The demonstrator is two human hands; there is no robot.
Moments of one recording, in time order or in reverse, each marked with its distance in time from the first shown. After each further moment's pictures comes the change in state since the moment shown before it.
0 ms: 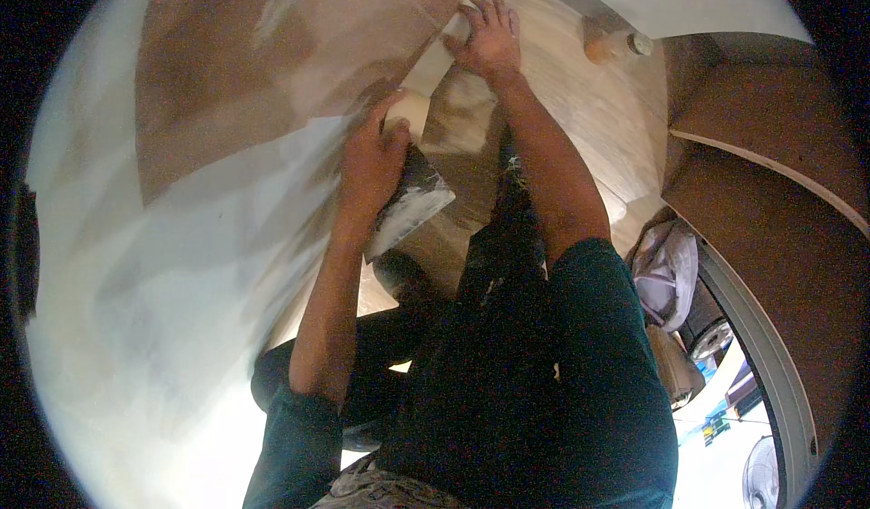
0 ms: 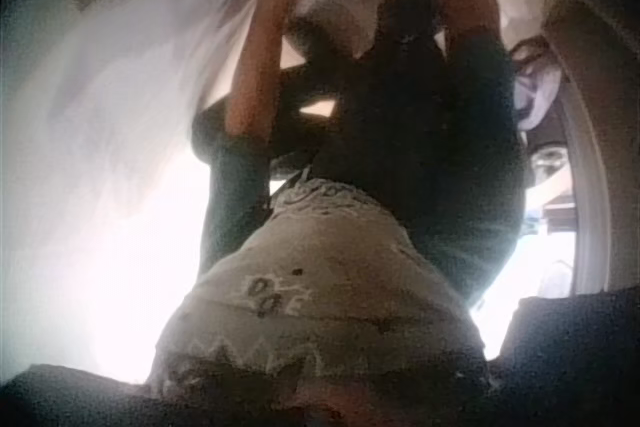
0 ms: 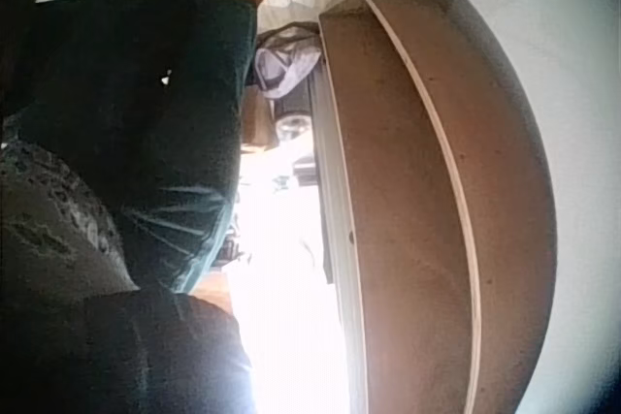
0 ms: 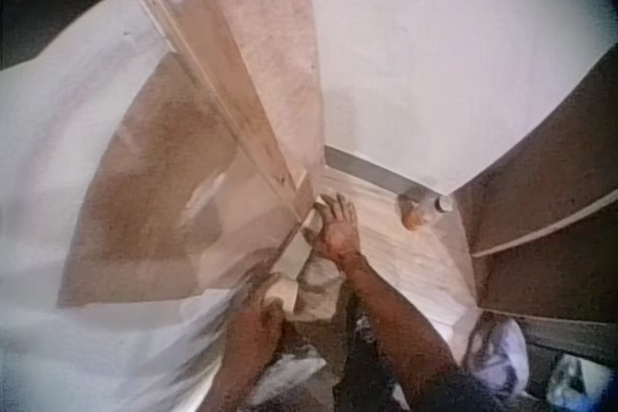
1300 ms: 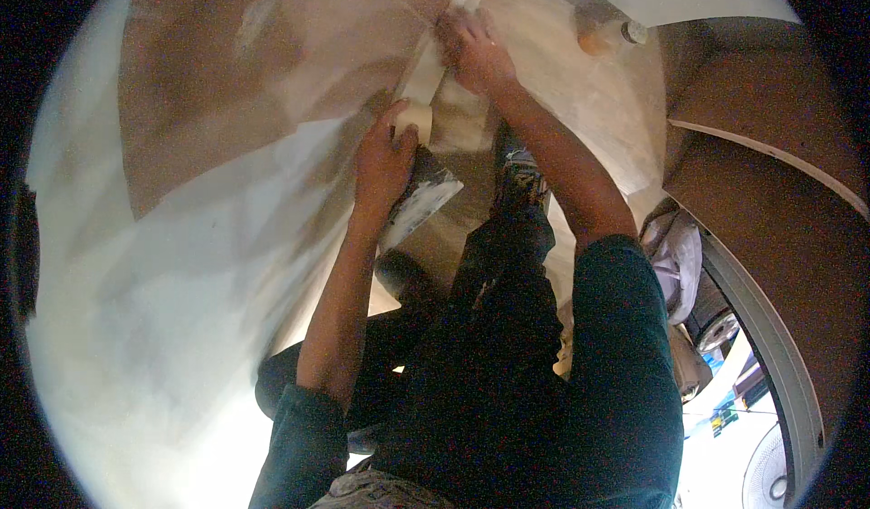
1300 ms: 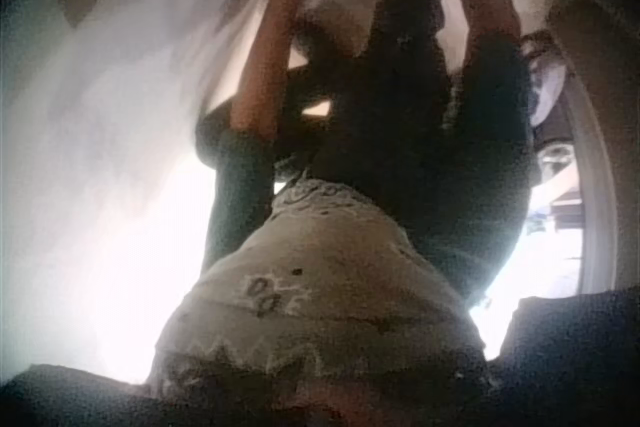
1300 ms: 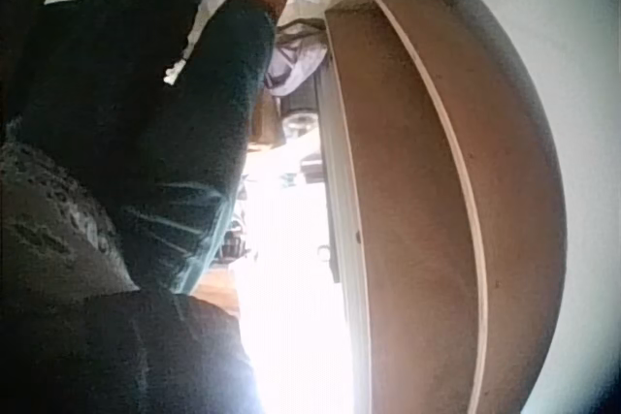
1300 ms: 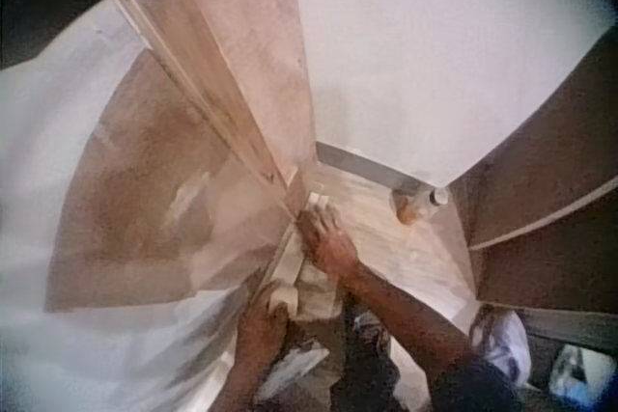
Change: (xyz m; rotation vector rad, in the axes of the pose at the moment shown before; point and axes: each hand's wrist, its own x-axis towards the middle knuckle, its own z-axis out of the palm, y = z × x) left_hand -0.002 -0.027 0.029 -0.009 -0.013 -0.052; right_hand -0.025 -0.012 -0.012 -0.339 -0.157 -0.352
